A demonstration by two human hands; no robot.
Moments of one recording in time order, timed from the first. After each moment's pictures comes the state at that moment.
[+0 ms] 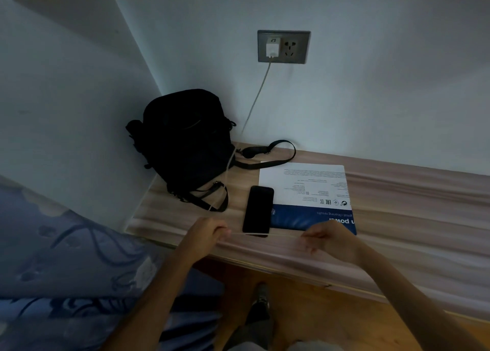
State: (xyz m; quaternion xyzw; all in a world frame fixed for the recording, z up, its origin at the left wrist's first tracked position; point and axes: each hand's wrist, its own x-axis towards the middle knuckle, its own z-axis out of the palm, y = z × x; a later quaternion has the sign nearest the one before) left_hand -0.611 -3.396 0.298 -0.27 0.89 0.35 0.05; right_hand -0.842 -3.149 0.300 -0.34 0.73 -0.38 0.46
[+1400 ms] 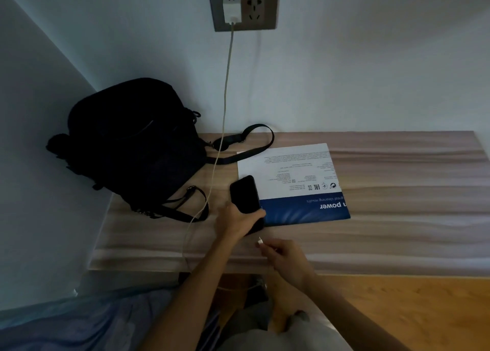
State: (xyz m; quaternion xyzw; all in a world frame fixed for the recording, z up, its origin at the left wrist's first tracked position) left_hand -0.744 -3.376 0.231 -0.48 0.77 0.41 0.10; right_hand -0.753 -3.208 0.238 -0.16 0.78 -0.43 0.41
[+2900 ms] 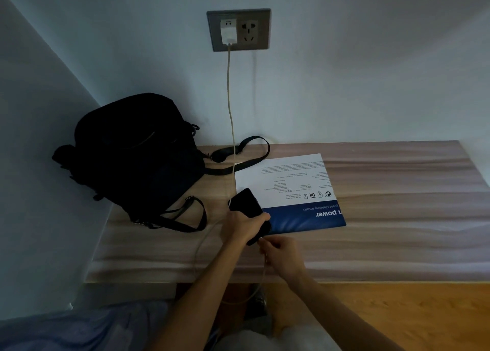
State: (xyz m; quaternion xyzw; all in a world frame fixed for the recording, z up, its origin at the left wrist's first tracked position) left_hand -0.758 -3.361 0.250 -0.48 0.75 0.44 0.10; right_hand -0.757 -3.230 0.243 -0.04 0.78 -0.50 0.36
